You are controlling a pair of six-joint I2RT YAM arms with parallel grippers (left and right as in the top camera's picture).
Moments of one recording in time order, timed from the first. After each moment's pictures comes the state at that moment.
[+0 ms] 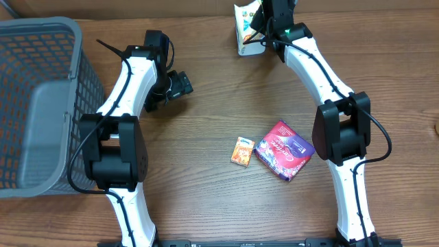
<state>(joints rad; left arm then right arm) -0.08 2.12 1.71 -1.05 0.04 -0.54 0.32 2.47 2.24 -0.41 0.18 0.72</state>
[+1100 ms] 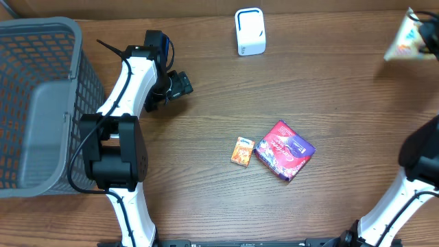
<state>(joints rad) -0.08 2.12 1.71 -1.04 0.04 -0.54 -0.42 2.19 2.13 -0.89 0.19 0.68</state>
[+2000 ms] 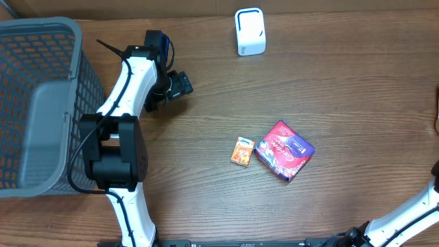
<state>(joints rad) -0.08 2.12 1.71 -1.04 0.04 -0.54 -0.75 2.19 1.84 -0.61 -0.02 0.29</state>
